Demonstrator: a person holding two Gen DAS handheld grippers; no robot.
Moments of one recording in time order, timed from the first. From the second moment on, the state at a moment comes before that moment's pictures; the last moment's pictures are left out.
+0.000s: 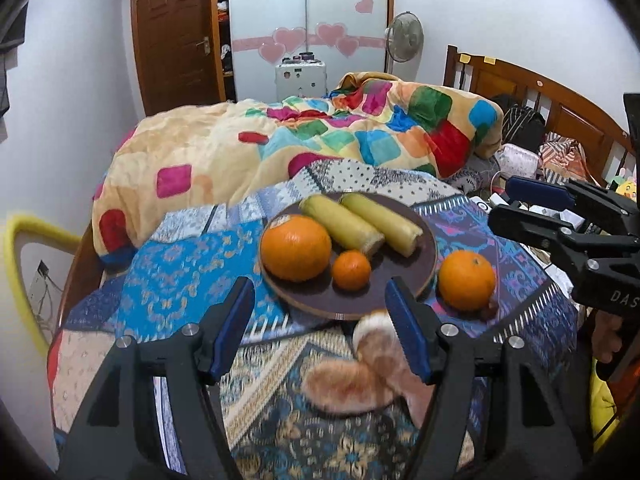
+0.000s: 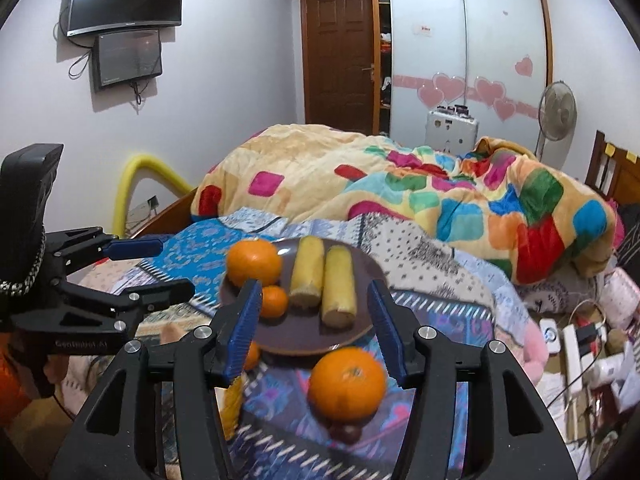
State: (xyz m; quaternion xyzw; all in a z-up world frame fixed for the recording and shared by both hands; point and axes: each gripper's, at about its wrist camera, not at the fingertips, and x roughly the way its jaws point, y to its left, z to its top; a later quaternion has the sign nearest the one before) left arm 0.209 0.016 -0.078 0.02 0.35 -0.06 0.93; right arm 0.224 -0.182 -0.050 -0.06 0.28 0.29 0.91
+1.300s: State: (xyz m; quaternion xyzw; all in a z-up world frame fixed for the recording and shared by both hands) left arm 0.158 0.013 -0.151 0.00 0.41 -0.06 0.91; right arm 0.181 -0.164 -0.128 -0.04 0.35 0.32 0.88
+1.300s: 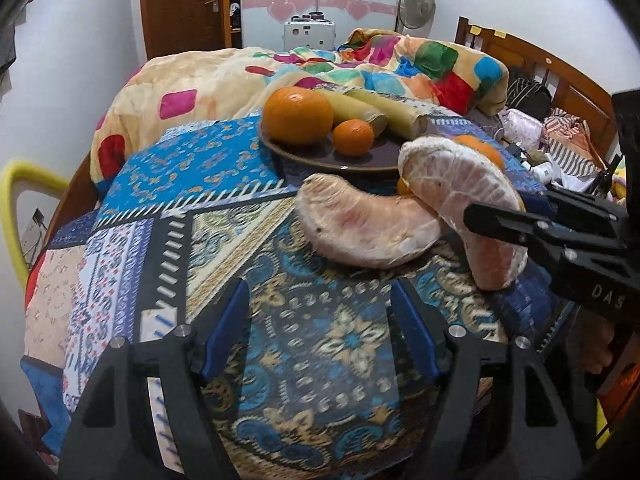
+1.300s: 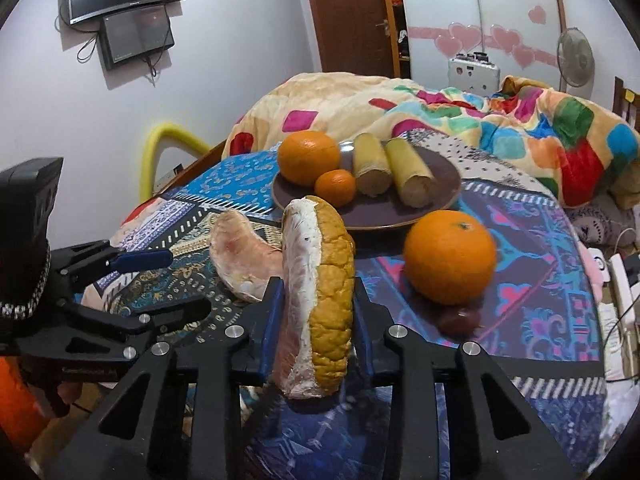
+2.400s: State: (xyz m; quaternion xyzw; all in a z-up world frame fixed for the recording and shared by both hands) left arm 0.189 0.004 -0.154 0.01 0.41 -0.04 0.91; right arm 0.176 -0.205 -0.130 -0.01 0.33 0.32 0.89
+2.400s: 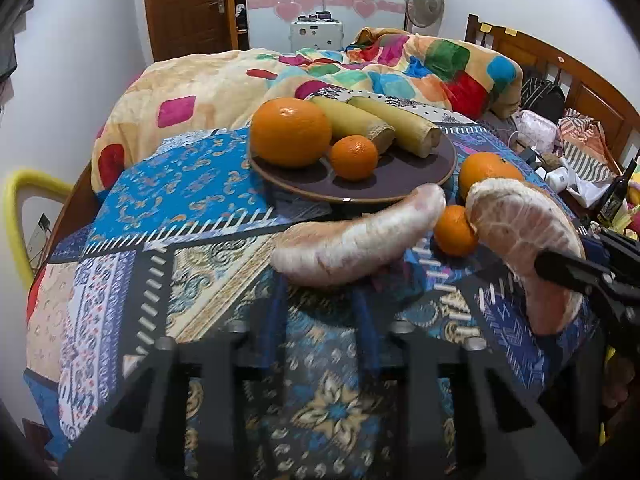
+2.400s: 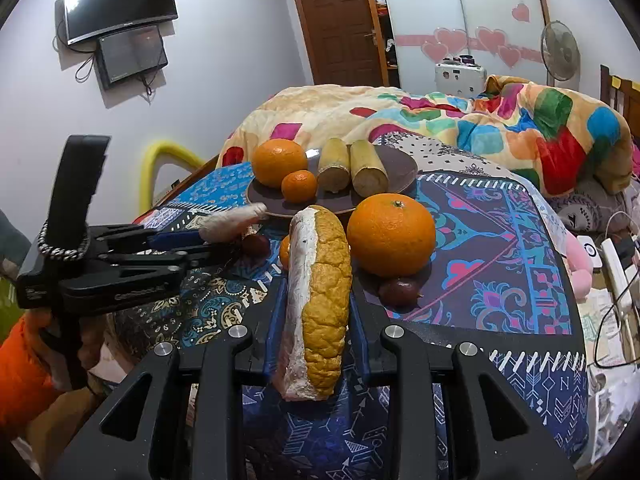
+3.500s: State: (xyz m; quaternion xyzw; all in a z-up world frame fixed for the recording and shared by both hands) left arm 0.206 -0.014 -0.153 0.01 0.42 0.00 0.91; right arm 0.177 -0.212 -0.132 0.00 0.33 0.32 0.89
